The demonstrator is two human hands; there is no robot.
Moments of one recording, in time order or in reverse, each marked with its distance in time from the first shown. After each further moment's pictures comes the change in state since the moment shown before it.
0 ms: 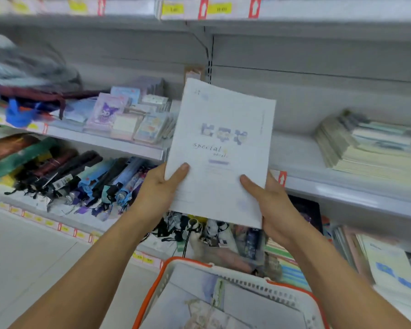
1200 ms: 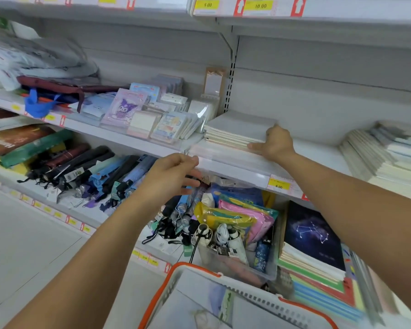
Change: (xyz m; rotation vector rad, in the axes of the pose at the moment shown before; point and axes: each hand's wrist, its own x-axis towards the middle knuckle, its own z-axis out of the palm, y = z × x) left_hand 0.026 0.014 -0.022 0.093 0.068 -0.166; right_hand 0.209 -0.027 -0.013 -1.352 0.211 -0.134
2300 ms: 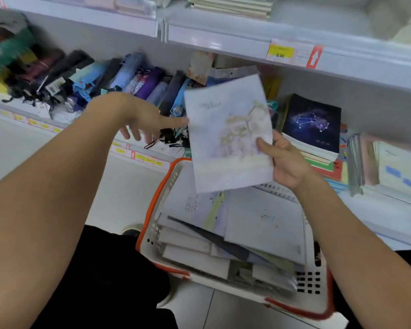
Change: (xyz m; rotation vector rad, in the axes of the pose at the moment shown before) left_hand -0.016 -0.060 -0.008 1.211 -0.572 -0.560; right_hand -0.262 0.112 0.102 1.547 -0.524 0.427
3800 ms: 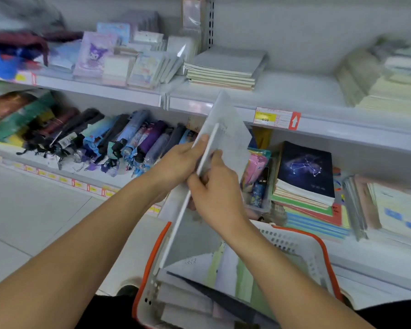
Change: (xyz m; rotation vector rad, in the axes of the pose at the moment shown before) left_hand -0.019 0.056 0.024 -0.960 0.395 0.612; right_hand -0.024 -0.023 0.167 -1.000 0.220 -0.493
